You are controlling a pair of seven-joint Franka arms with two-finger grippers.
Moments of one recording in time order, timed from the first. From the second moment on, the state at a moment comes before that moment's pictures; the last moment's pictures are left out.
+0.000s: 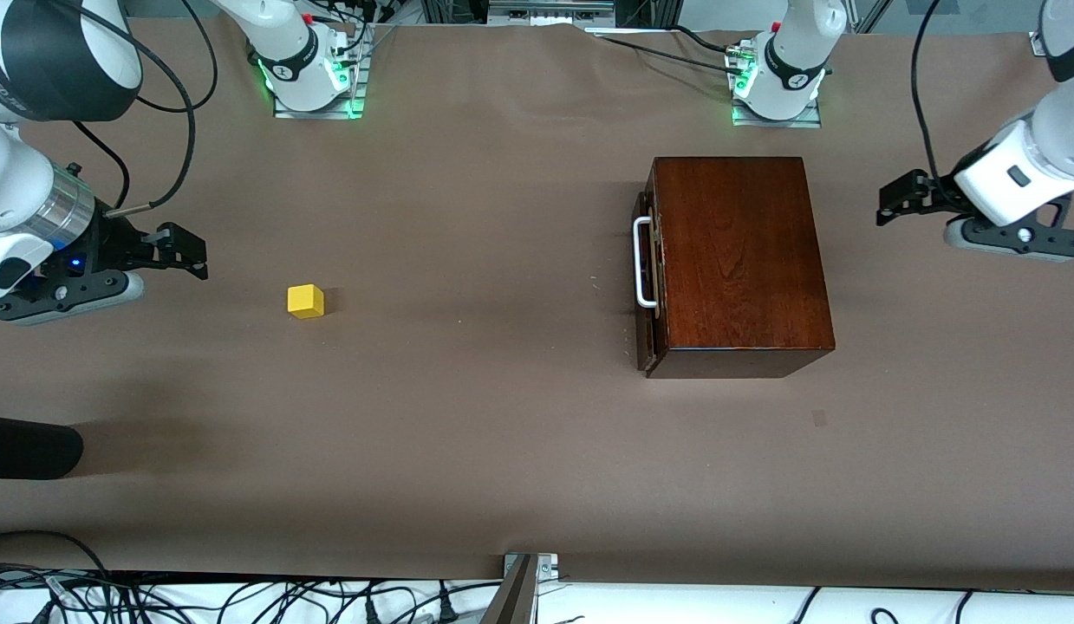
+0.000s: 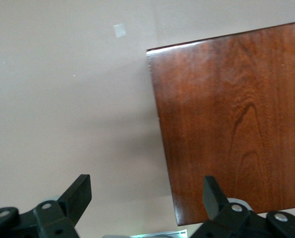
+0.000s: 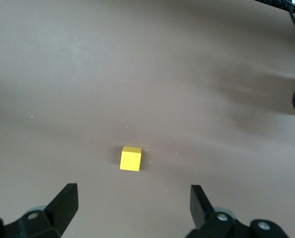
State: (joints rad) left arm -0.04 0.02 -0.04 -1.67 0.02 1.53 0.08; right arm 0.10 0.20 0.00 -1.50 -0.01 1.71 -0.16
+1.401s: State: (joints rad) left arm -0.36 0.35 -0.35 -1.68 0.18 1.83 -0.66; right arm 0.10 0.20 0.00 -1.50 -0.01 1.71 -0.16
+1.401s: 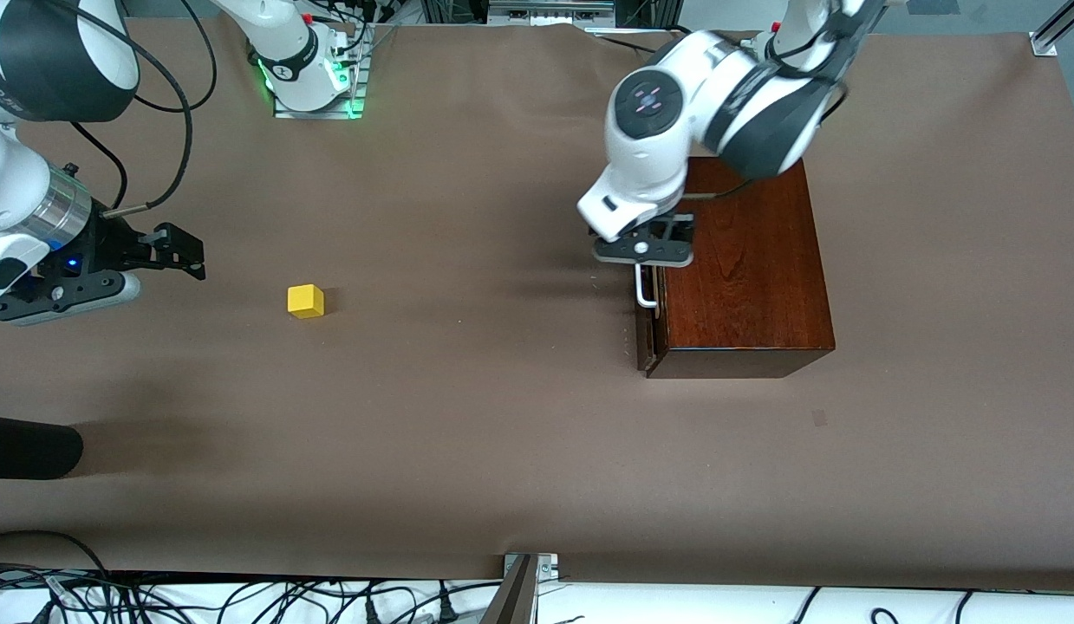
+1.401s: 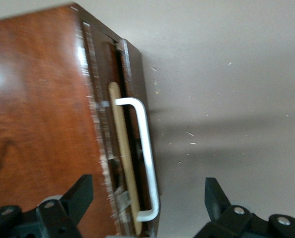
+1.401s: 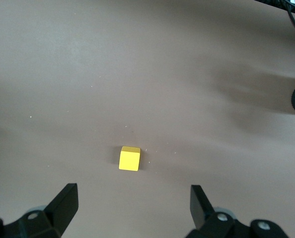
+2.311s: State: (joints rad) left arm -0.46 0.49 -0.35 -1.71 0.33 1.85 -0.82; right arm 0.10 0.20 0.00 -1.50 0.00 1.71 -0.16
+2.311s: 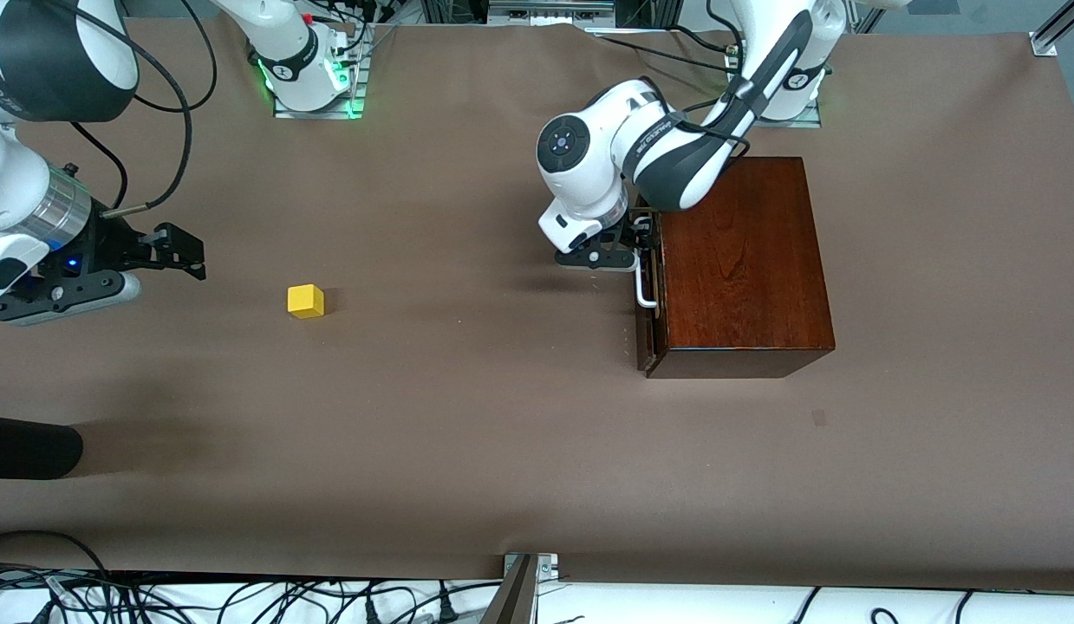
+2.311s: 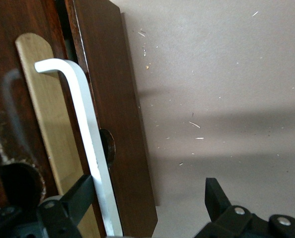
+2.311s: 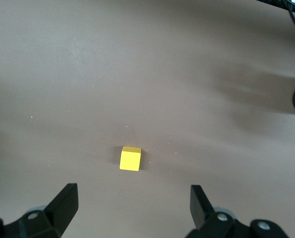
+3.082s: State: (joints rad) left arm -0.49 0.54 -0.35 -1.72 0.33 1.98 -0.92; right arm 0.10 0.20 0.00 -1.50 0.00 1.69 -0.16
